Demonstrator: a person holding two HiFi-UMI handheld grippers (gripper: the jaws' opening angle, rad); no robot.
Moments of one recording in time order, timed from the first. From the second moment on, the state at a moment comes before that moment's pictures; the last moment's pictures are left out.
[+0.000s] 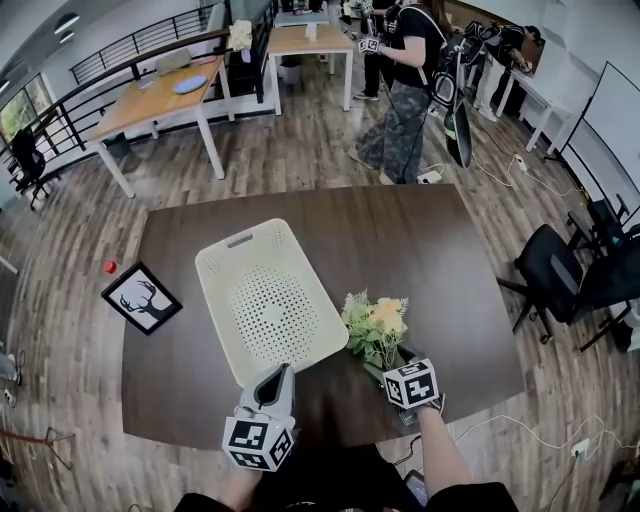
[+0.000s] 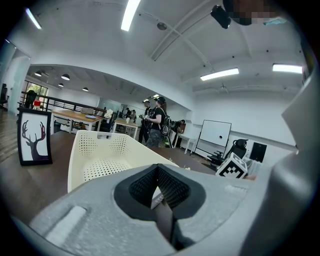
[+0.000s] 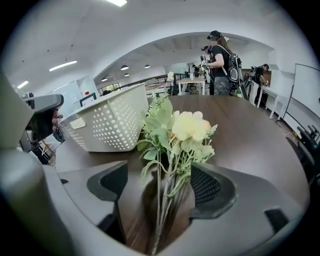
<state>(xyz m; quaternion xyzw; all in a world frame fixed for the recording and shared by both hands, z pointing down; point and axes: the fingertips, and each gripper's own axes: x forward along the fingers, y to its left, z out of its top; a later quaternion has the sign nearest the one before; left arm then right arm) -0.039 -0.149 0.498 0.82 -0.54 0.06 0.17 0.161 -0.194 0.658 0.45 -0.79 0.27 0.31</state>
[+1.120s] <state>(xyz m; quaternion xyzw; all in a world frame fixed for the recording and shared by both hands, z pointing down) -0.048 -0.132 0.476 0.83 -0.53 0.02 0.17 0.139 -0.172 0.536 0.51 -0.83 0.16 0.18</state>
